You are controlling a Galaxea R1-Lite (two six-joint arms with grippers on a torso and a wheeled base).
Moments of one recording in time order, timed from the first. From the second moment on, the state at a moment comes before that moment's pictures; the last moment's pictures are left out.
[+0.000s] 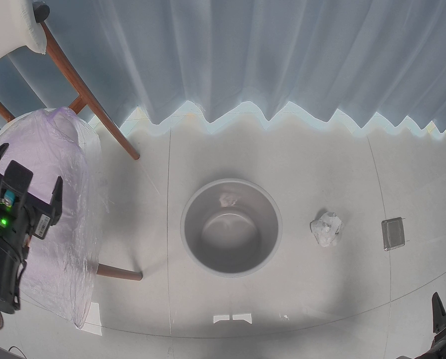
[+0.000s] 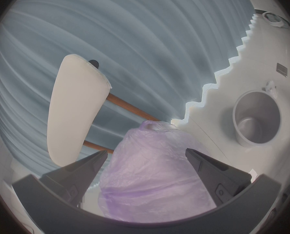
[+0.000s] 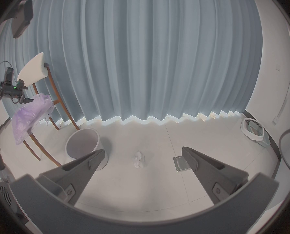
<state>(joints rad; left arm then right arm) -0.71 1.16 -0.46 -0.86 0.99 0.91 0.00 0.02 -0.02 0.00 -0.01 0.01</state>
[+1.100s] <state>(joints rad) -0.73 1.75 -0.45 -1.26 1.18 0.94 0.00 0.02 -0.02 0.00 -0.01 0.01</state>
